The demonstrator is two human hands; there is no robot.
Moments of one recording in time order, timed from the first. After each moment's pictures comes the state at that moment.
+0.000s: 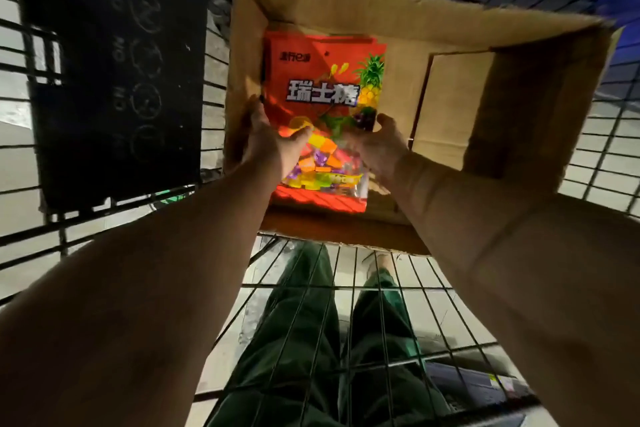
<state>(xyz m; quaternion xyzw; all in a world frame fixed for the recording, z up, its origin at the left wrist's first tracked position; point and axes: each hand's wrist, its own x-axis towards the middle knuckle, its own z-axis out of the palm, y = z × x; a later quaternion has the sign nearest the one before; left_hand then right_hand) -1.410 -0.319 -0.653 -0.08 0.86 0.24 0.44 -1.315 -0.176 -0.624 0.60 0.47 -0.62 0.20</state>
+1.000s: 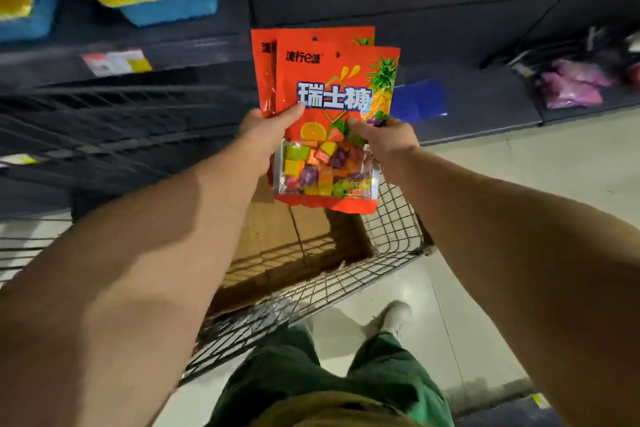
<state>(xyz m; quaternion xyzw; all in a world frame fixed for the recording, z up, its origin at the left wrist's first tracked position) -1.346 -0.104 -0.357 0.13 0.73 0.45 0.49 -1.164 -0.039 -0.325 0.65 0.48 -0.58 -0.16</state>
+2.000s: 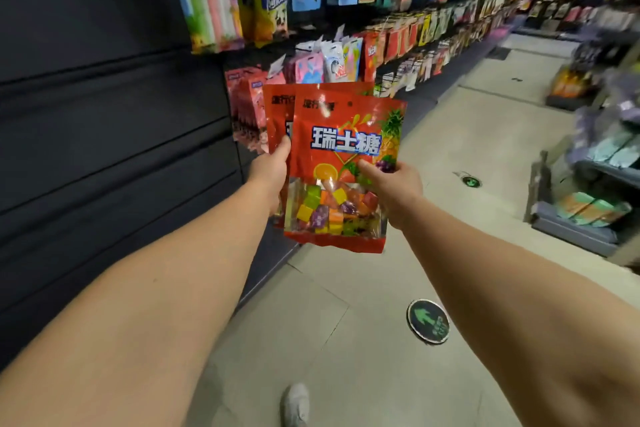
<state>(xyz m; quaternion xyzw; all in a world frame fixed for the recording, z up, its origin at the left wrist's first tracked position) -0.699 0.249 -0.154 0.42 0.53 0.44 0.60 -0.516 0.171 -0.158 0.62 0.32 -0.39 -0.59</state>
